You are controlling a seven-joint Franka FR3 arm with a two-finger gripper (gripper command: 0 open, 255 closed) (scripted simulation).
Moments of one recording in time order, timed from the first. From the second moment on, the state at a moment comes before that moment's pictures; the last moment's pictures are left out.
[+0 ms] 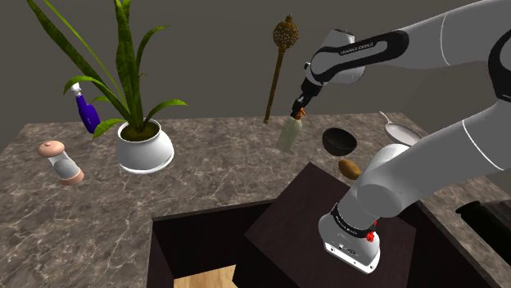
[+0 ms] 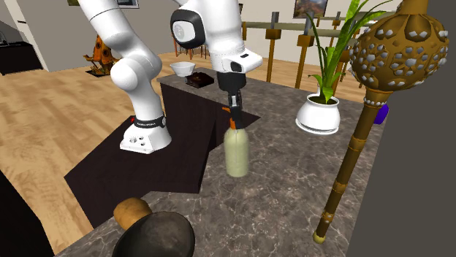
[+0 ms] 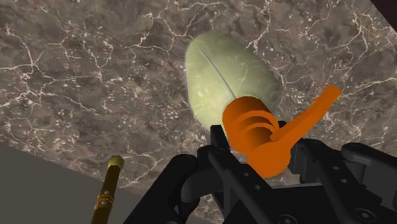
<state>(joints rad) -0.04 -0.41 -0.52 -2.58 -0.08 2.33 -0.51</state>
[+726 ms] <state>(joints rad) -0.05 -0.48 -0.48 -2.48 -0.09 2.16 -0.48</state>
